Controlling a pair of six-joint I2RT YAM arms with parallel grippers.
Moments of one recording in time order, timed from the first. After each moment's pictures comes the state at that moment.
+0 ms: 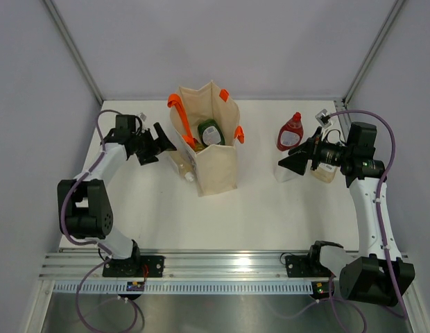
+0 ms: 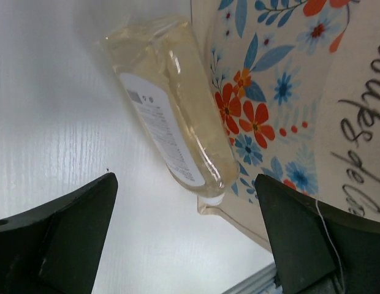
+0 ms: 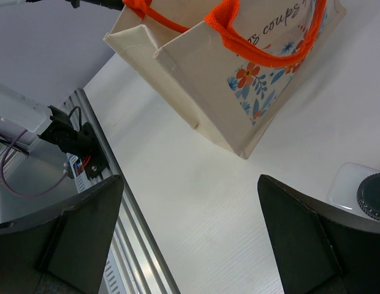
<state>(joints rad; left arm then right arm) 0.03 1.57 1.07 -0.41 0.50 -0.49 -0.15 1.08 1.05 -0.57 -1.17 -0.07</state>
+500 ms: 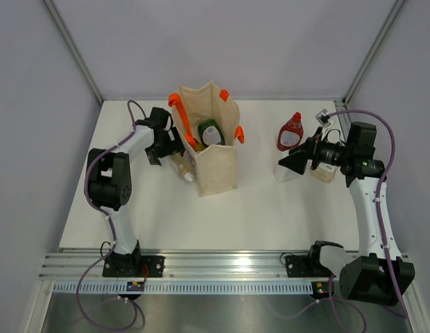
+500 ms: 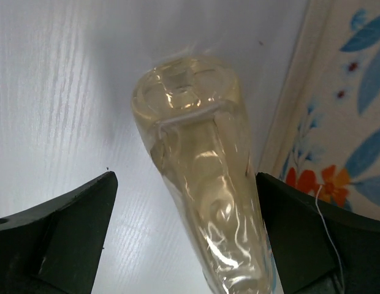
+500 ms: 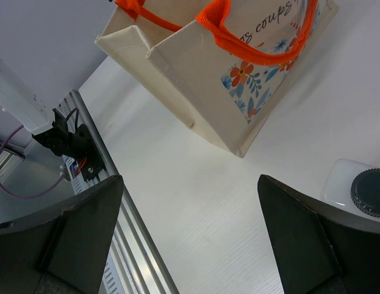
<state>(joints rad) -0.20 1.92 1.44 -0.70 -0.01 -0.58 -0.15 1.08 1.05 -0.57 -1.14 -0.07</state>
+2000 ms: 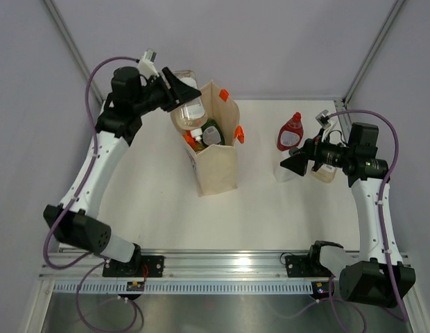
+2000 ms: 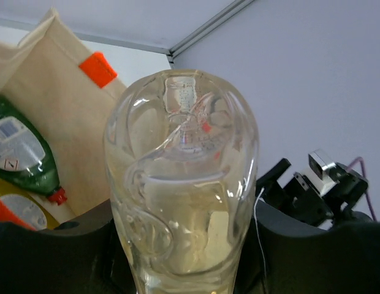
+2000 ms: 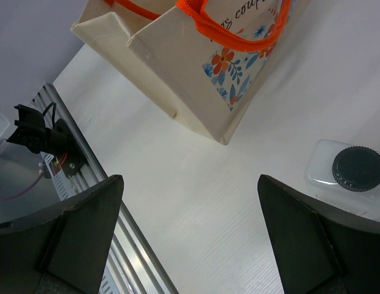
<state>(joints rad) -0.25 1.41 1.55 -0.31 0.52 -0.80 -0.15 1.07 1.10 -0.70 -1.06 -0.15</state>
